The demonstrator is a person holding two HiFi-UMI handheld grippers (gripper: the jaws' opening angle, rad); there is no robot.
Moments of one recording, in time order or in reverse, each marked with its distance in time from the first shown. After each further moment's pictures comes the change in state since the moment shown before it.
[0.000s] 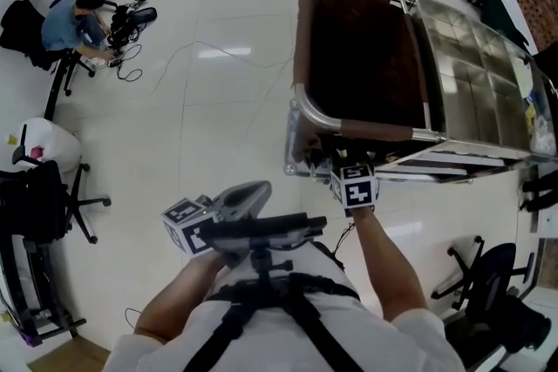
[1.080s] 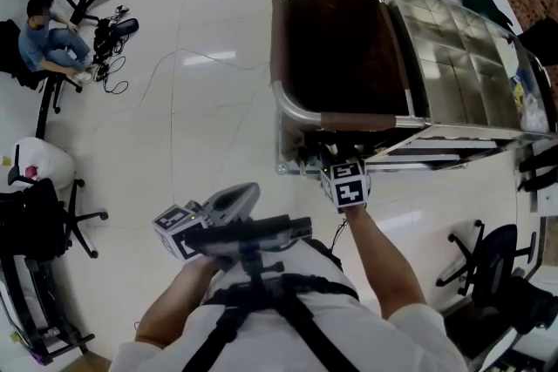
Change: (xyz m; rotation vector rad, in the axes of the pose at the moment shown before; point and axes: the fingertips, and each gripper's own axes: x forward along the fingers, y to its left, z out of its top) left arm 0.000 -0.005 -0.006 0.004 0.021 -0.014; right arm -0.017 -0.005 0.010 0.006 -0.085 -0.026
